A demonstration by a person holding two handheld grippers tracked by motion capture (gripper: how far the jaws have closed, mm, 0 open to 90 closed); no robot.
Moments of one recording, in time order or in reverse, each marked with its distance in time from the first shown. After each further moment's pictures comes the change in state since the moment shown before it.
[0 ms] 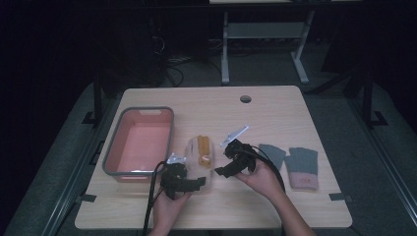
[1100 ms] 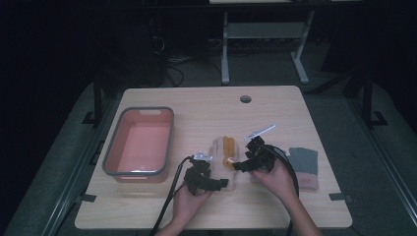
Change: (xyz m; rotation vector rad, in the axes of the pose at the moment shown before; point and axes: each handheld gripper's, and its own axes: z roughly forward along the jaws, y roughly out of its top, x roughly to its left) left arm -0.043 0.022 0.044 0.074 -0.165 0.120; right arm -0.038 -0.041 -0.020 -0.037 -0.041 0.261
